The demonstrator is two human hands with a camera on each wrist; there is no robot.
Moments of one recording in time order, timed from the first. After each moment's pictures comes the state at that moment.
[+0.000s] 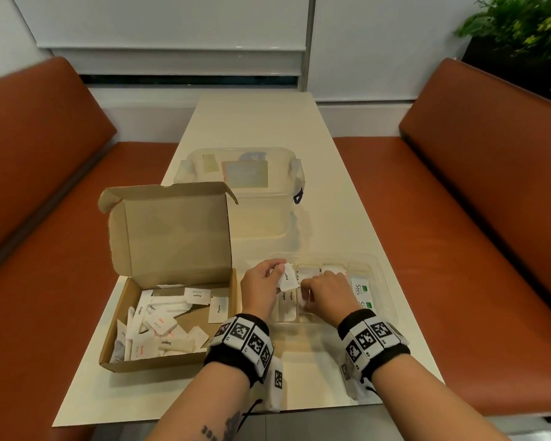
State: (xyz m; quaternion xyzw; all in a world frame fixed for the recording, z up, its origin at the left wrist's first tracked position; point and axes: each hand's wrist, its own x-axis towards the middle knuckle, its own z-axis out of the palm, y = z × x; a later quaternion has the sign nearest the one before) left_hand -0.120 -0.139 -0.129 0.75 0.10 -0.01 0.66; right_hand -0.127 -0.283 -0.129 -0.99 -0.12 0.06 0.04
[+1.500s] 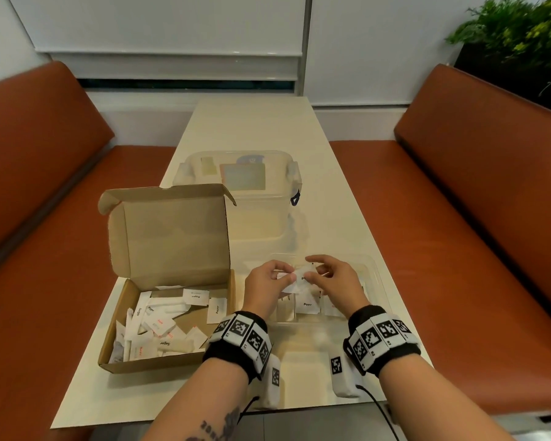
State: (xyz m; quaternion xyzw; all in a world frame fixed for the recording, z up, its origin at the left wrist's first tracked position) left_hand -0.116 -0.143 -0.135 0.74 0.05 -0.06 0.67; right_hand -0.132 -0.294 -0.111 -0.83 0.07 0.01 0.55
